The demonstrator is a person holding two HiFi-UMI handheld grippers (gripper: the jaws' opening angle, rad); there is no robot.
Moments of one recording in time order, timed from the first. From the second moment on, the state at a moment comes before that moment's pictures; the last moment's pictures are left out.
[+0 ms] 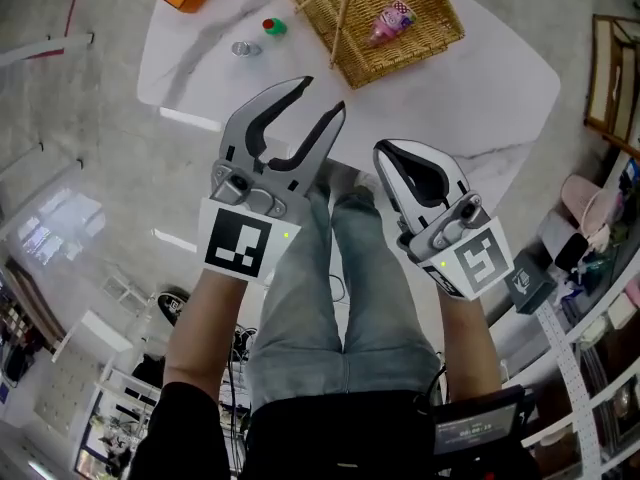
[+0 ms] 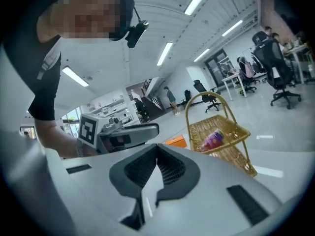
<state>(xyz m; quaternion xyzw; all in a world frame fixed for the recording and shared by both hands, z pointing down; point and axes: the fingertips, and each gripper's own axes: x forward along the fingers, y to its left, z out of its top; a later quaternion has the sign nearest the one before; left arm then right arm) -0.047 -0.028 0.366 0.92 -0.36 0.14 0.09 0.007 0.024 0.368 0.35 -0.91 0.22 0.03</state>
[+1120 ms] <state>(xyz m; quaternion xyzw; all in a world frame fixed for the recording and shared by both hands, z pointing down) -0.187 0.029 0.357 0.87 -0.47 0.11 0.08 -0.116 0.025 0.343 0.22 -0.97 0.13 0.03</state>
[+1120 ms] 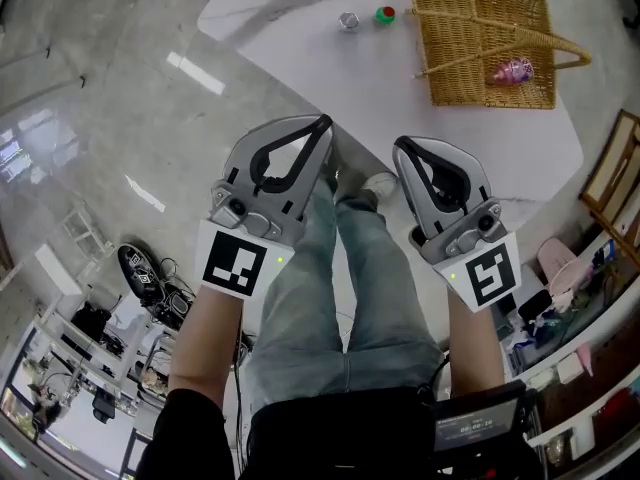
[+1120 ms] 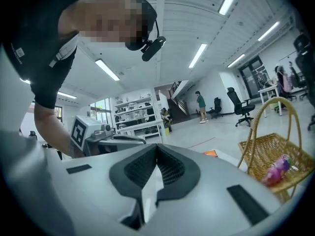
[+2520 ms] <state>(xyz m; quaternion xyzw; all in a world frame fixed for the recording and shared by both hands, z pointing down) -0.214 -0.039 0.455 0.87 -0.42 0.20 0.12 -0.118 -0.005 0.386 0.32 -0.93 0.18 0.05</state>
